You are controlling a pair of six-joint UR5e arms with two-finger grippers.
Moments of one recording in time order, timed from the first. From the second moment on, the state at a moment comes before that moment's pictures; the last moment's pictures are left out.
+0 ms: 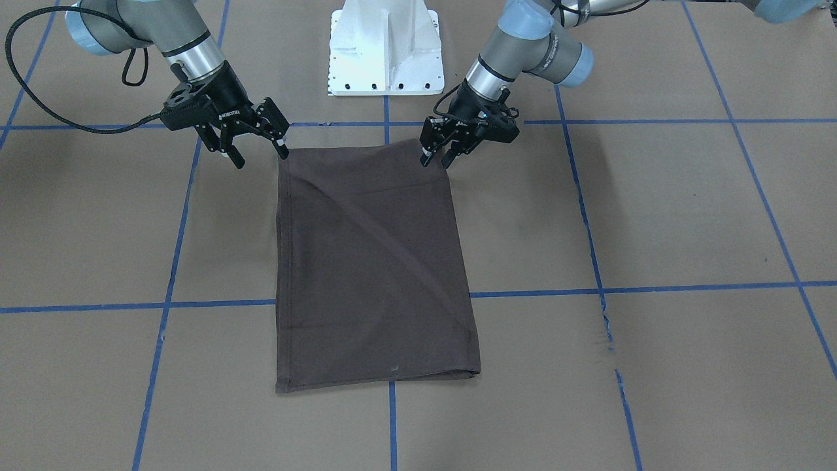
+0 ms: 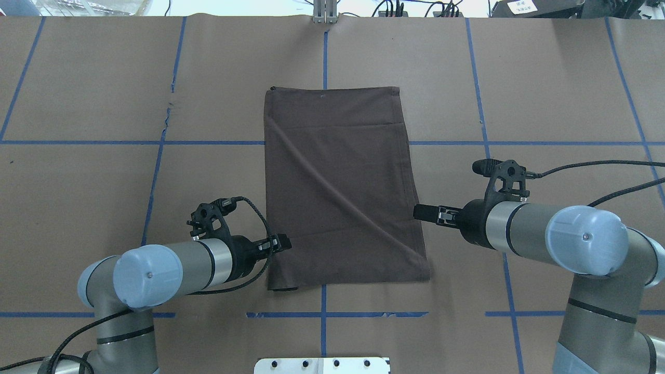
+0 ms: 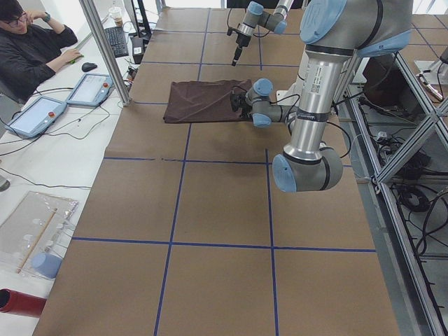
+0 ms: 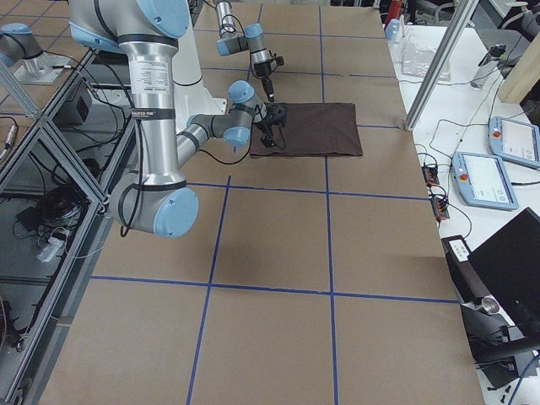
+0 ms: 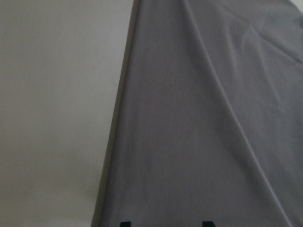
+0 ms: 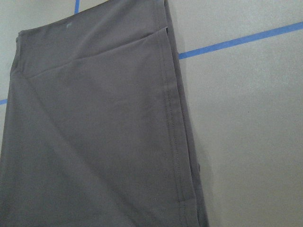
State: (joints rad) left arm -0.26 -1.89 -1.79 -2.32 -1.52 -1.74; right arm 0.42 -1.49 2.05 -0.97 1.57 1.45
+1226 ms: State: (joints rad) left arm -0.18 -1.85 -1.81 -2.32 -1.49 -1.75; right arm 0.43 -1.50 2.04 -0.98 1.57 1.45
